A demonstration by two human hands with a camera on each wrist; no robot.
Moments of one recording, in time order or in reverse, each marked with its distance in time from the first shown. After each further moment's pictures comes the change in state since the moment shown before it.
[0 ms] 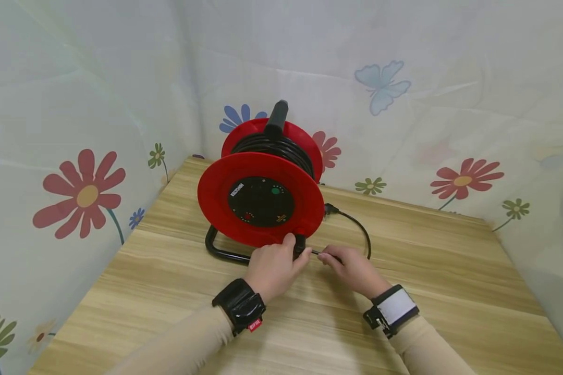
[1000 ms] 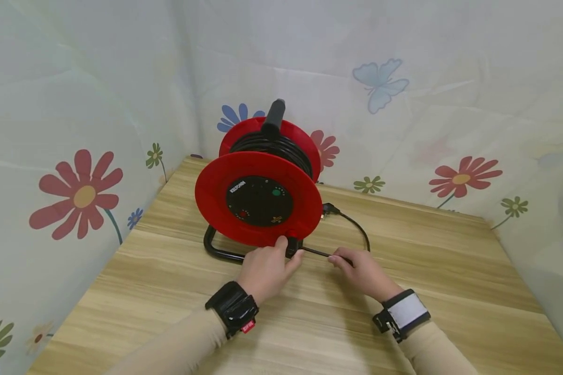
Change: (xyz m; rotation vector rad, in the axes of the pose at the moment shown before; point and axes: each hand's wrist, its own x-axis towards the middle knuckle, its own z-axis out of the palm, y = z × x) left_hand -0.007 -0.010 0.008 -0.003 -0.022 -0.039; right_hand -0.019 0.018 -0.006 -0.004 0.049 0.033
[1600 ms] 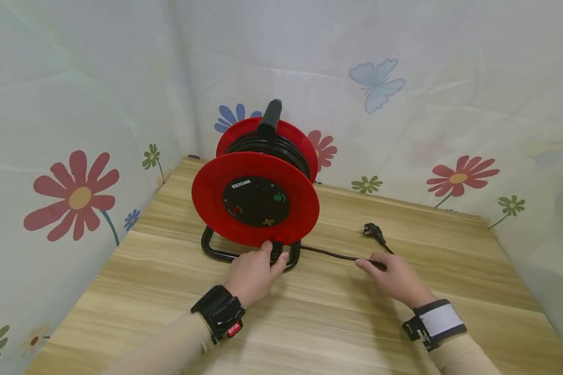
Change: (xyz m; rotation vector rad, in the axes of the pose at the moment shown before) left_hand -0.011 -0.017 -0.003 -0.093 -0.071 -0.092; right_hand -0.038 0.041 -0.033 -0.049 0.043 0.224
